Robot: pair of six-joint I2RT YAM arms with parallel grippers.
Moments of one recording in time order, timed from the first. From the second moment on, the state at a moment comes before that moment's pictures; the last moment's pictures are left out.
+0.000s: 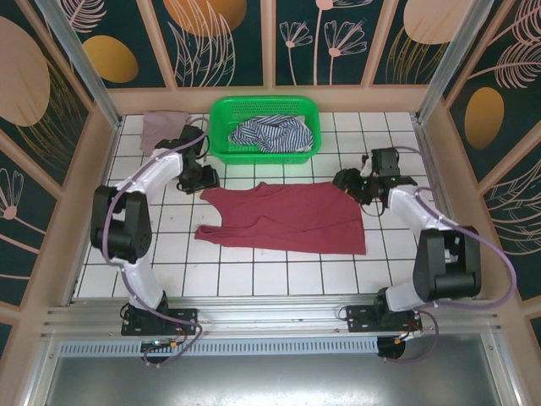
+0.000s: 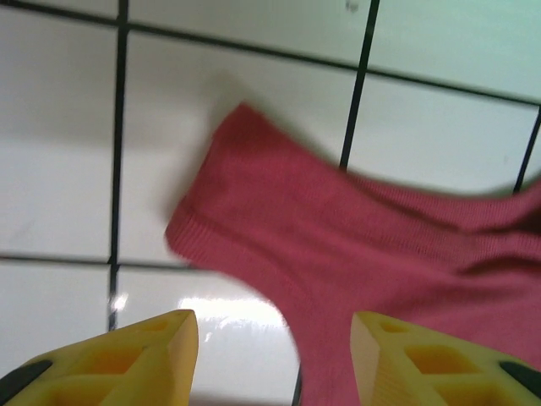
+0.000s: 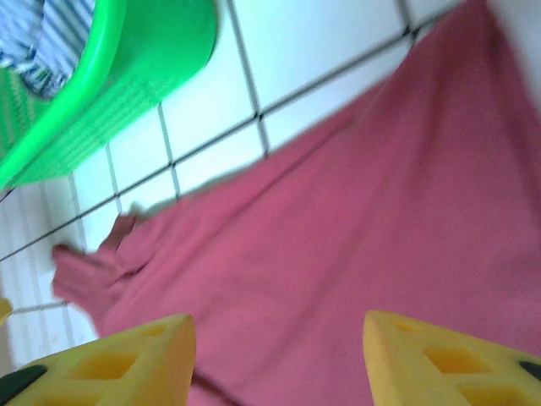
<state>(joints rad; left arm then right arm) -0.23 1.88 1.44 -0.86 0.11 -0.46 0.08 1.49 0.94 -0.37 -0.41 0.57</state>
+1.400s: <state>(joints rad) -0.19 2.02 1.39 -0.69 0.17 -0.31 -0.02 1.92 1.13 -0.23 -0.47 0.42</state>
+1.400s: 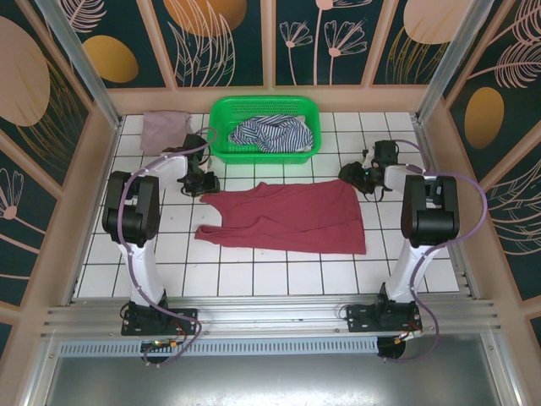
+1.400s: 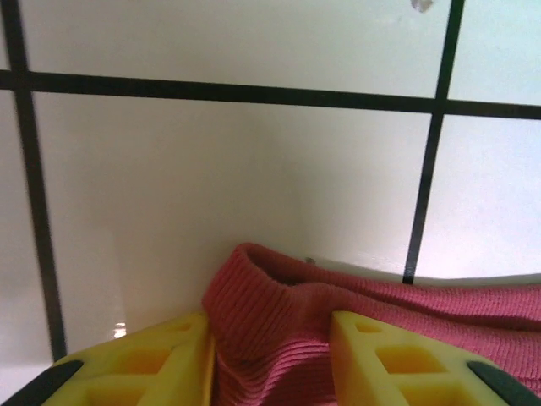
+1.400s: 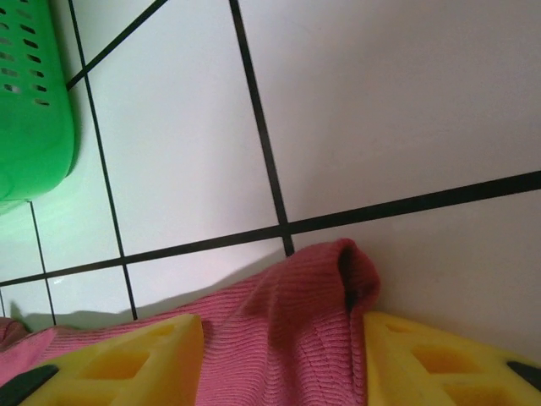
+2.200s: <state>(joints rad) -0.19 2.04 1.43 -0.65 0.17 -0.25 -0.02 1.98 1.21 -0.24 -0.47 0.35</state>
